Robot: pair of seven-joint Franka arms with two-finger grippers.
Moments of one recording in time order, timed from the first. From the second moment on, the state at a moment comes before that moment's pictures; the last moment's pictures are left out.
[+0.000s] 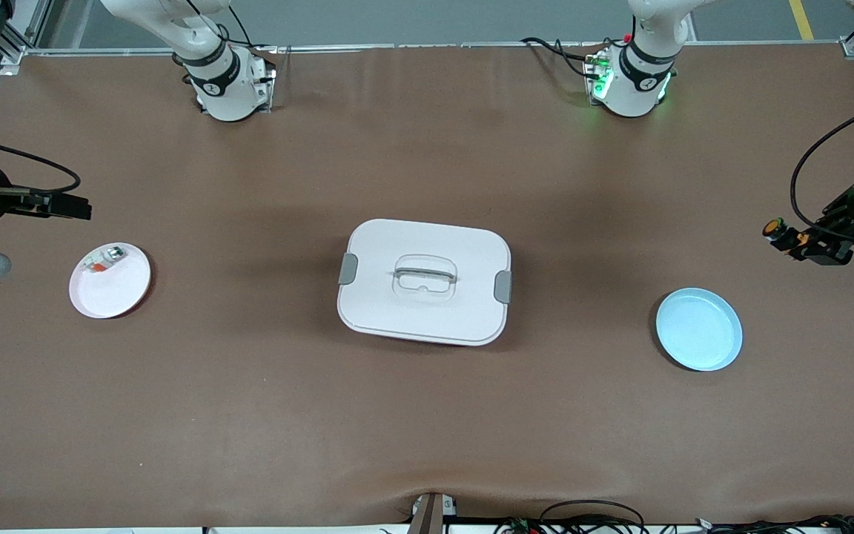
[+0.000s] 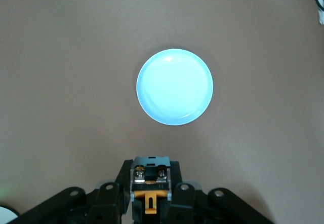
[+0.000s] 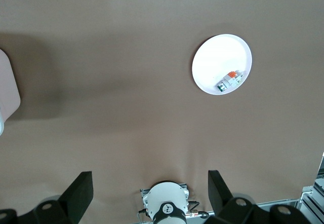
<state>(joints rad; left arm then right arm) 0.36 0.06 -0.27 -1.77 -0.04 1.85 -0.93 0.11 0.42 -0.09 -0.93 -0.03 1.03 0.11</state>
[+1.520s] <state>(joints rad) 0.41 0.28 -0.26 -1.99 0.15 2.37 -1.33 0.05 0.34 -0.08 -0.96 -0.03 0.98 0.01</state>
